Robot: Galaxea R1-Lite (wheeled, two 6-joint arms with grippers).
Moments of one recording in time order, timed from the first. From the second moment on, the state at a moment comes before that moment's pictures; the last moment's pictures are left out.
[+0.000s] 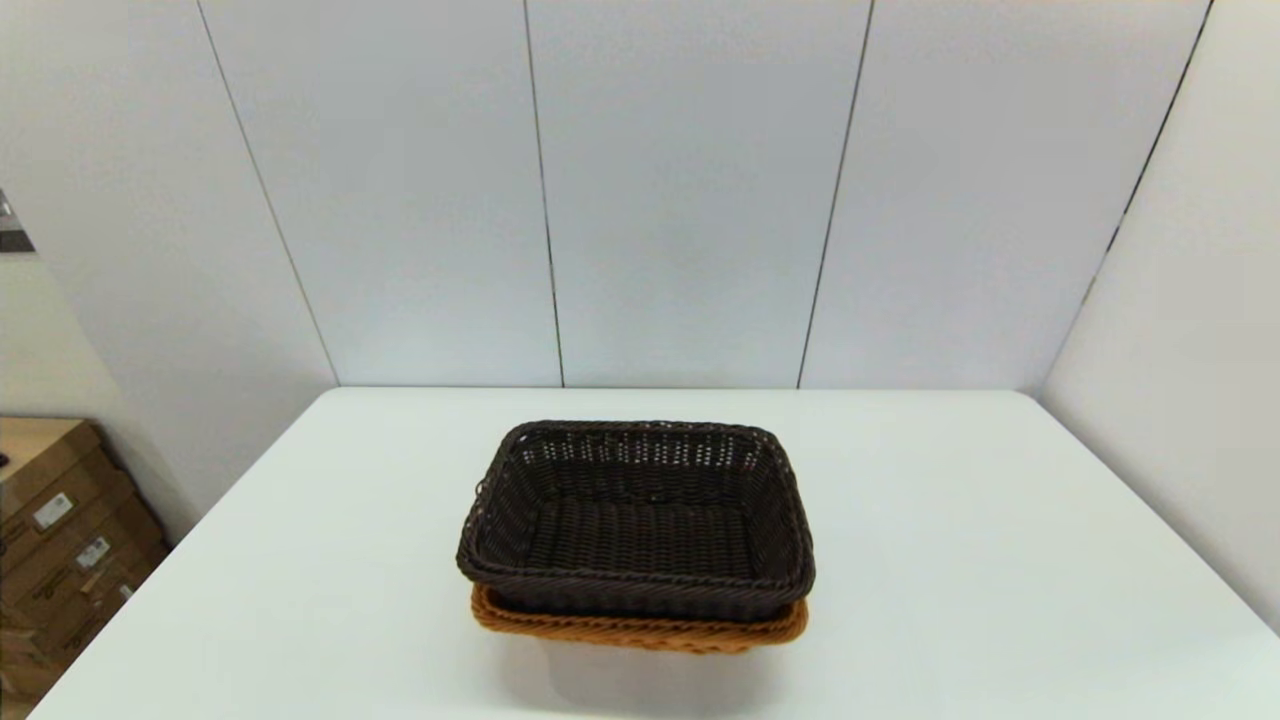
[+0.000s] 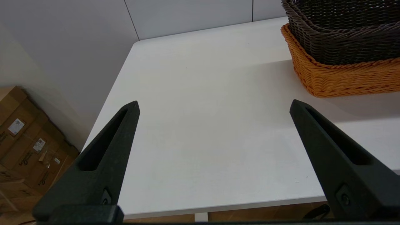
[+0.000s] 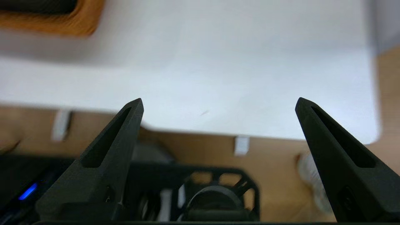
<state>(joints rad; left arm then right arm) -0.01 0.00 -0.03 0.10 -0.03 0.12 0.03 0.54 -0.68 0.73 -0.01 0.00</state>
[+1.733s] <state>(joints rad) -0.01 0.00 -0.03 0.10 -0.03 0.12 -0.01 0.00 0.00 0.01 0.02 -0.13</state>
